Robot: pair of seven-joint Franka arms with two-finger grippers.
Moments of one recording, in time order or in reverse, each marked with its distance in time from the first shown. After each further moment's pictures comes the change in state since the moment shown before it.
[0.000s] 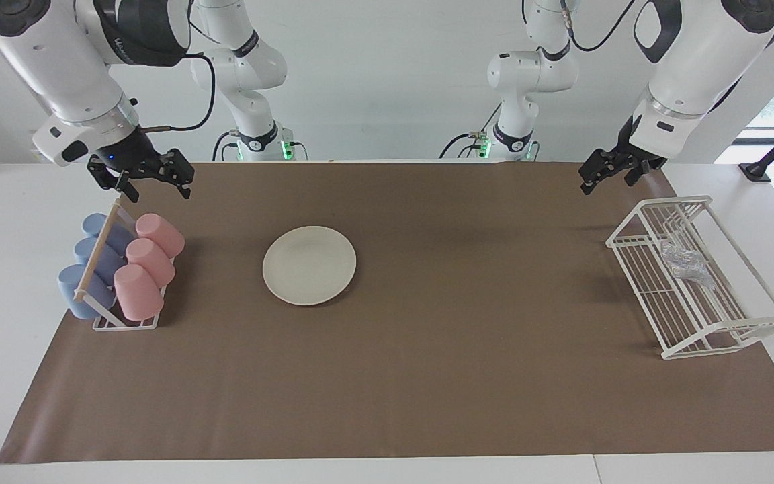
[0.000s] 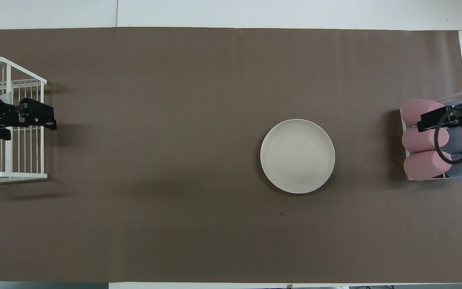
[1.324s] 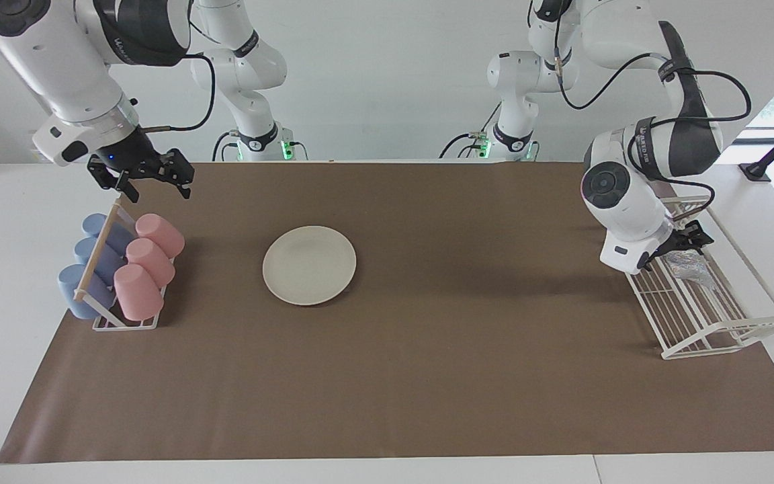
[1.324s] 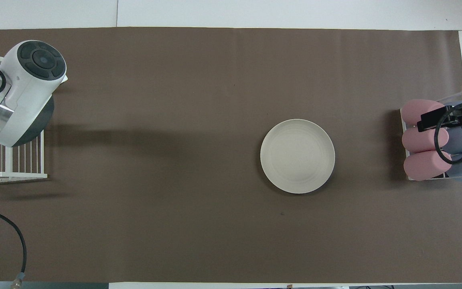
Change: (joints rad) left arm -0.026 0.287 -0.007 -0.123 0.905 0.265 -0.064; right arm 0.000 0.000 0.000 0.000 0.000 0.000 0.000
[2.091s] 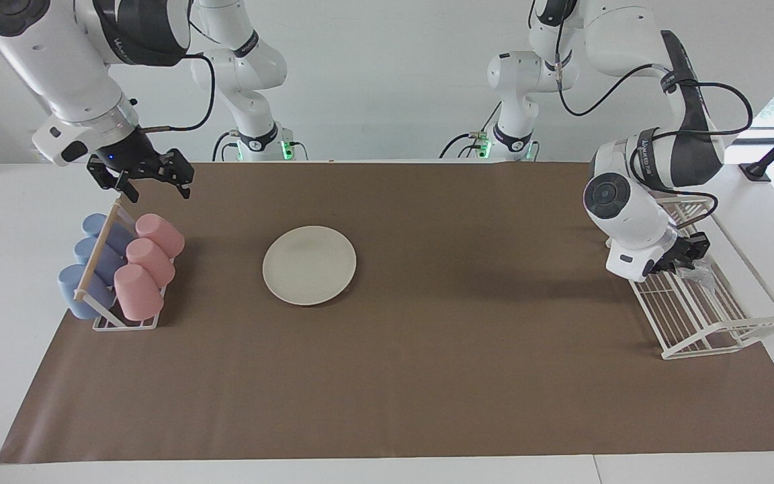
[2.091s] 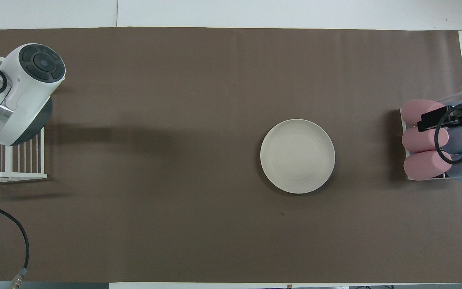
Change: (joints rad) left arm 0.021 0.008 -0.002 -0.008 0.019 0.025 -0.032; right arm 0.000 0.000 -0.001 0.000 0.000 0.000 0.000
